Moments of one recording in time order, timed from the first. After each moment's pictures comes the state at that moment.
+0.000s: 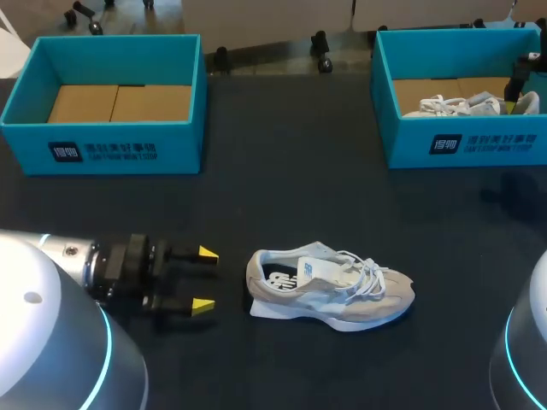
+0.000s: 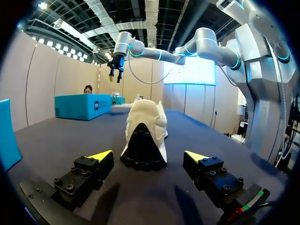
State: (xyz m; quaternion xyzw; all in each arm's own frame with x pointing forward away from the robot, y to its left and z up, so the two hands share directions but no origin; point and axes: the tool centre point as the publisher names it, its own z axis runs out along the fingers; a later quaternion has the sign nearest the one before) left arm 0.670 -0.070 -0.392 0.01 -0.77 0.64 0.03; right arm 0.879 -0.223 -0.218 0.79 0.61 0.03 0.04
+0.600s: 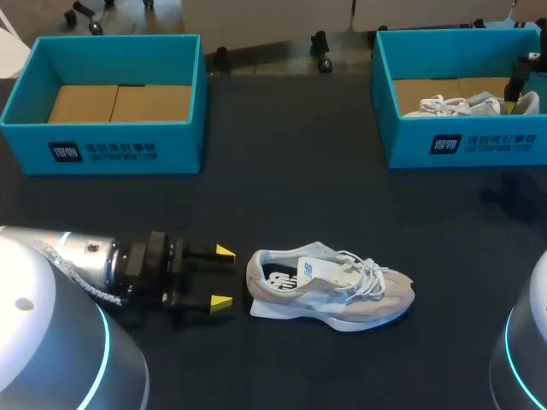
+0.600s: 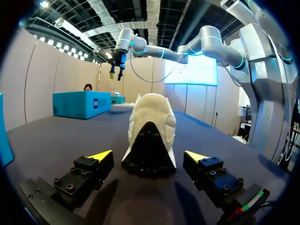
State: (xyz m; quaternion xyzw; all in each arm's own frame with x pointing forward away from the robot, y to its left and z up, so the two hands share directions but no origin) left arm 0.678 -0.098 -0.402 0.02 -0.77 0.64 0.04; right arm 0.879 -0.223 -0.218 0.79 0.61 0.03 0.04
